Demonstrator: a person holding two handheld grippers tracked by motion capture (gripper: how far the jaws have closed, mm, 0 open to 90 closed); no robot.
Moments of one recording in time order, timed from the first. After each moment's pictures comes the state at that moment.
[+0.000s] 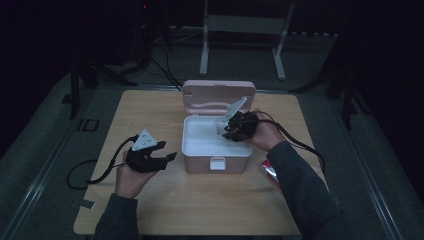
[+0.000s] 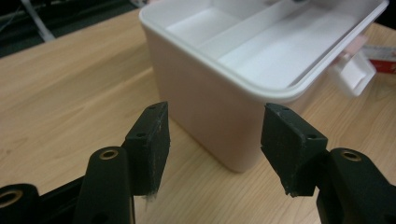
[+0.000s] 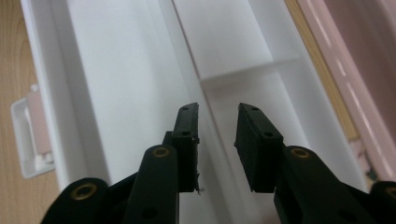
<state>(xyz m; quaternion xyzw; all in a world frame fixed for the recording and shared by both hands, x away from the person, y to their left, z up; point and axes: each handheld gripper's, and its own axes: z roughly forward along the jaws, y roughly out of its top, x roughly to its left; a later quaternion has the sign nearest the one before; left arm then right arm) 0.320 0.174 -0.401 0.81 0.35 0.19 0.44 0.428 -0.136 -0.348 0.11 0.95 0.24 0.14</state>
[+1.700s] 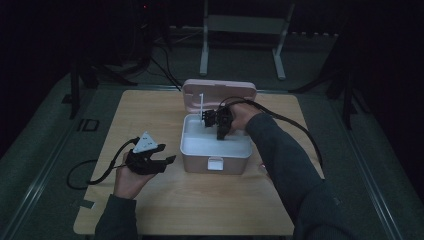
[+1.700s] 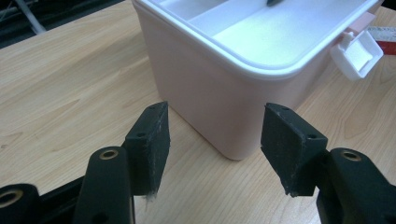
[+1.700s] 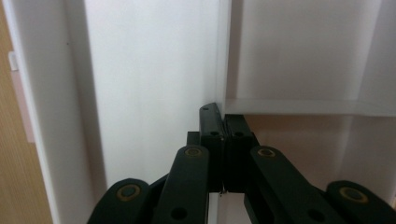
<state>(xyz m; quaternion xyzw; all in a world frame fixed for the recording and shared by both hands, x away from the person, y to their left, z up) 0.321 0.174 -0.409 0.82 0.34 0.19 0.43 0.463 -0.062 -0.348 0.01 1.00 0.00 0.03</state>
